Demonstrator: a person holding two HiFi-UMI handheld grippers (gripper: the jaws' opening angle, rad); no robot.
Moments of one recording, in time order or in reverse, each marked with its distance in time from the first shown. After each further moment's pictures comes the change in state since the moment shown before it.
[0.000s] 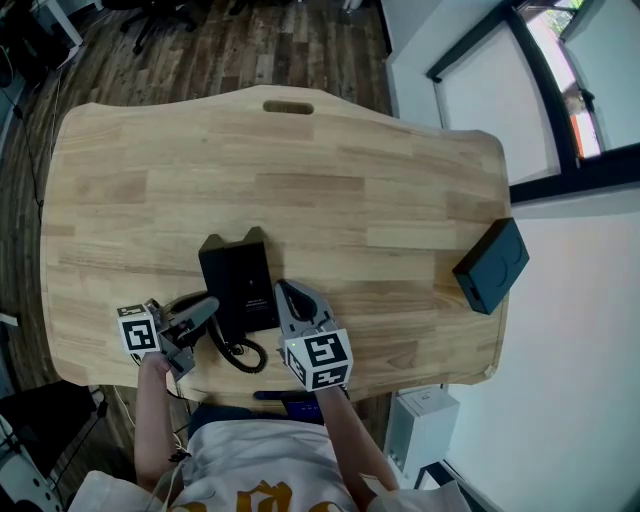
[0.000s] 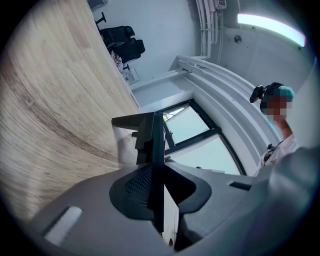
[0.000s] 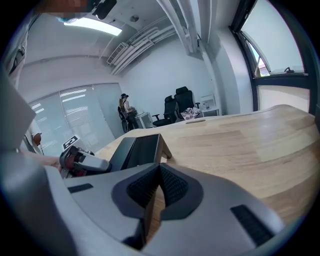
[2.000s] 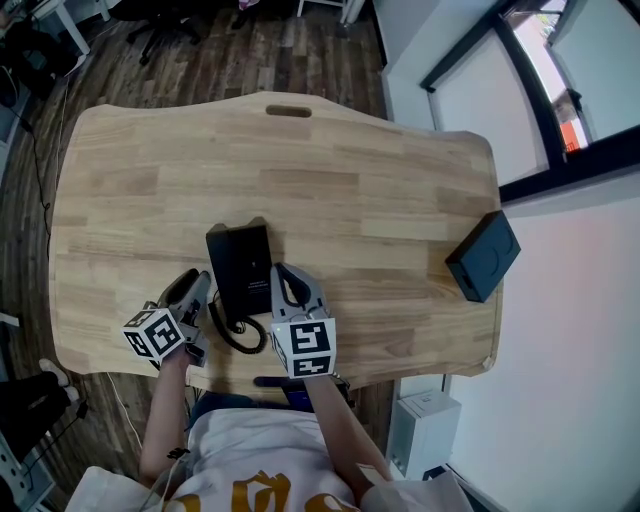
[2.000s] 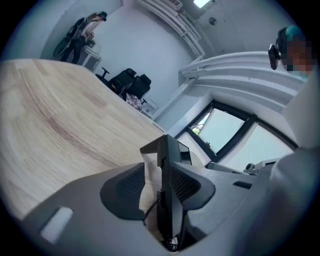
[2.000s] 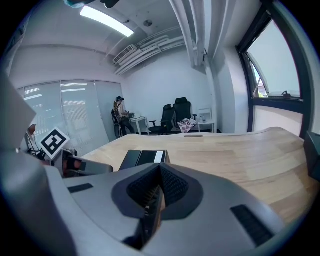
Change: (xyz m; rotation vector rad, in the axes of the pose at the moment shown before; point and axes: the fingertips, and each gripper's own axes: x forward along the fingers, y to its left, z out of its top) left arm -0.039 0.019 0.021 0.244 -0.278 0.480; right arm -0.019 0.022 0.030 -0.111 -0.074 -0.099
